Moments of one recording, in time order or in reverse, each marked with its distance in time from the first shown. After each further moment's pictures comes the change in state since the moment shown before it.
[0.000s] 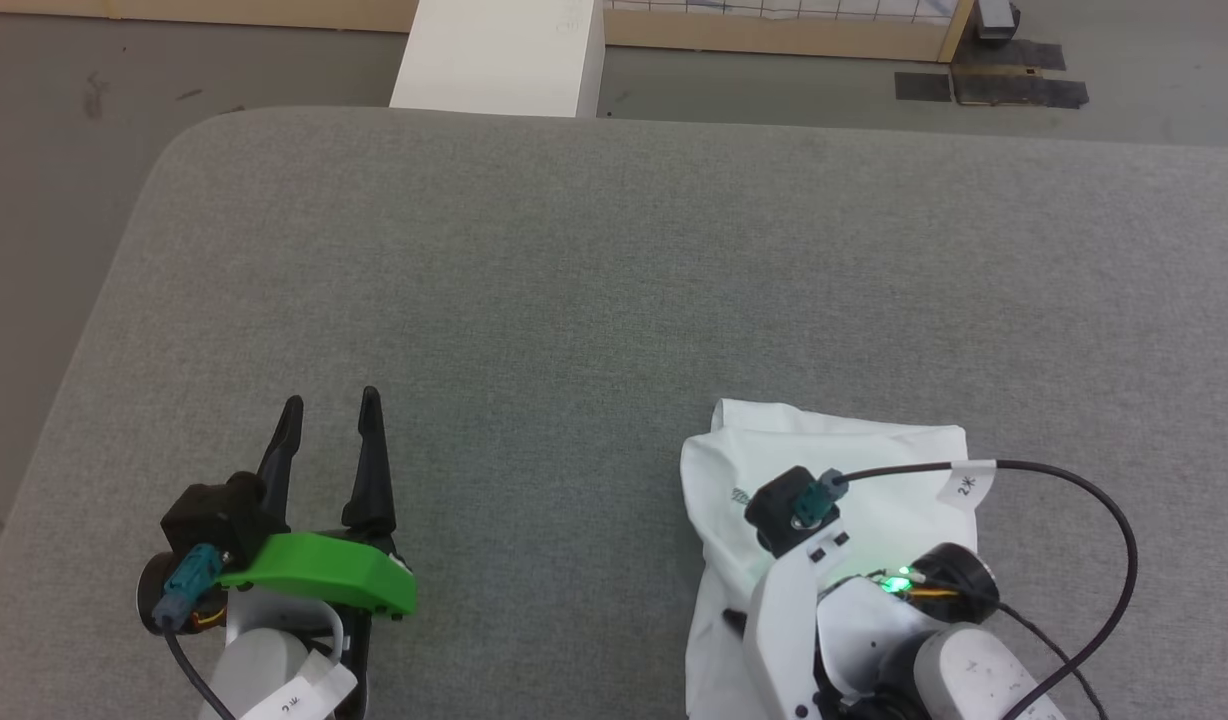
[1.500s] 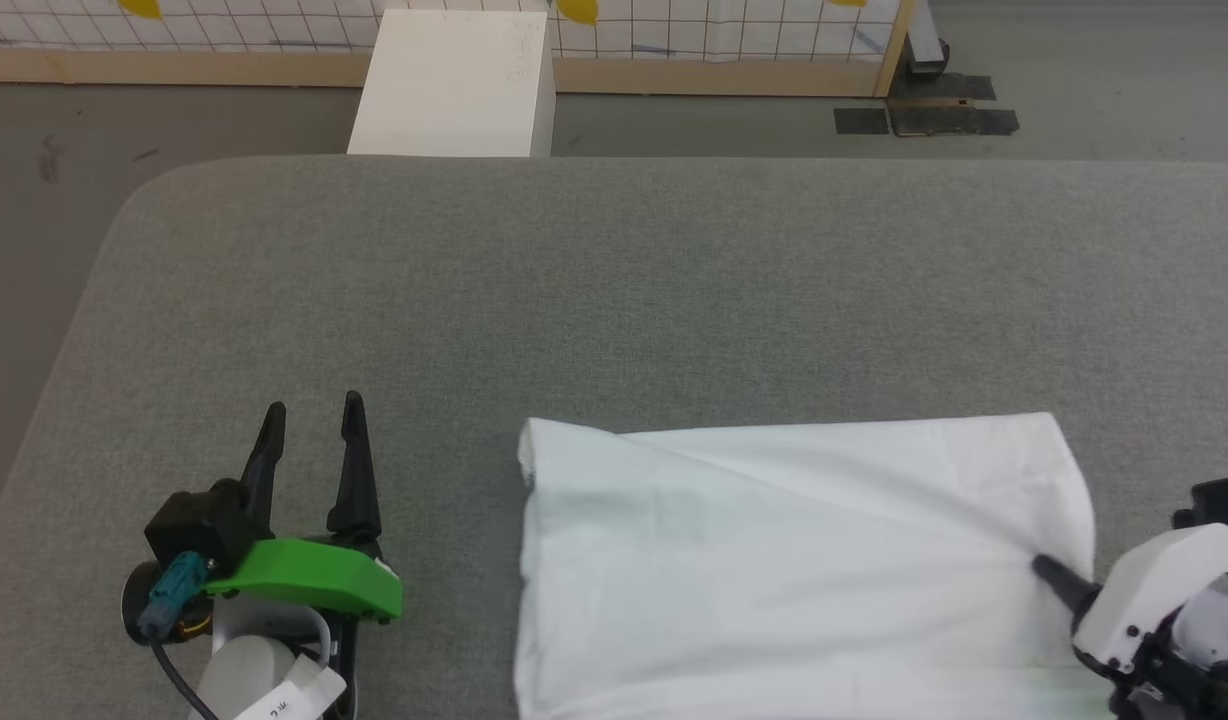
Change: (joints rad) left arm 0.012 0.002 0.023 -0.009 0.003 0.003 0.000; right arm 0.044 0.024 -0.757 0.186 0.240 0.000 -0.147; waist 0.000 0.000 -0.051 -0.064
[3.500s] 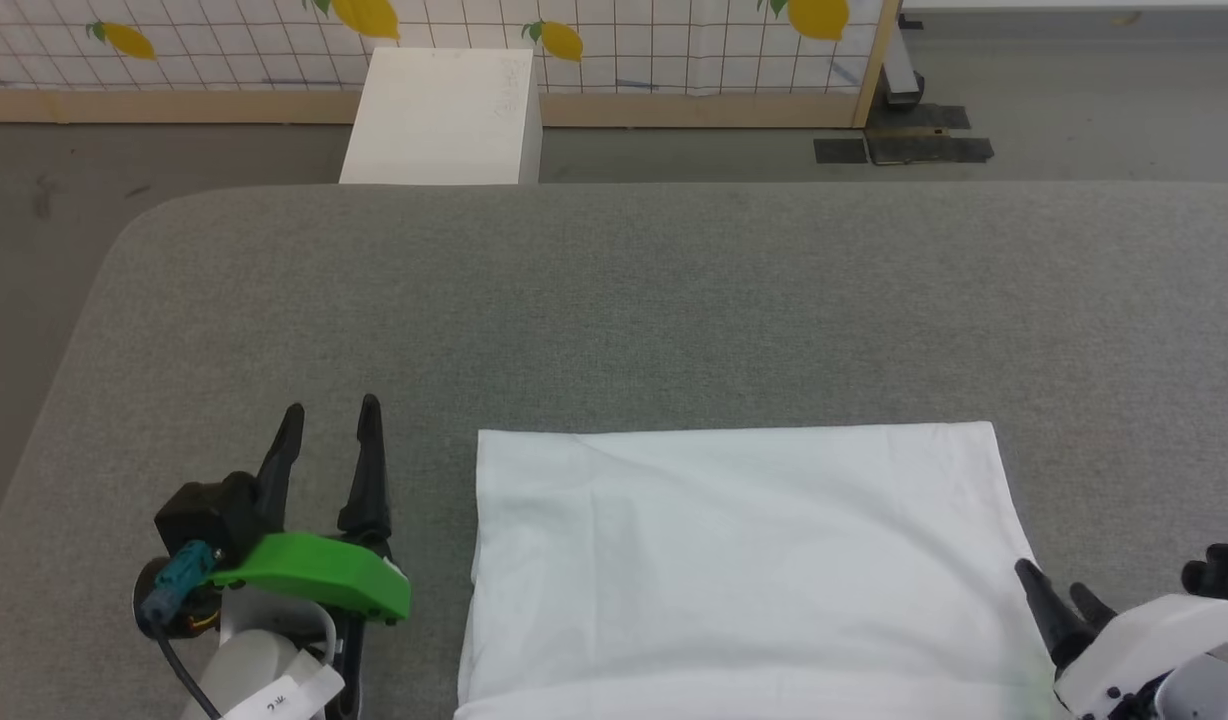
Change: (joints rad) left arm -0.007 0.166 -0.244 -0.014 -0.241 0.146 0.000; right arm 0.153 -0.007 0.076 -0.071 0.024 0.000 -0.339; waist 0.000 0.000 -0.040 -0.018
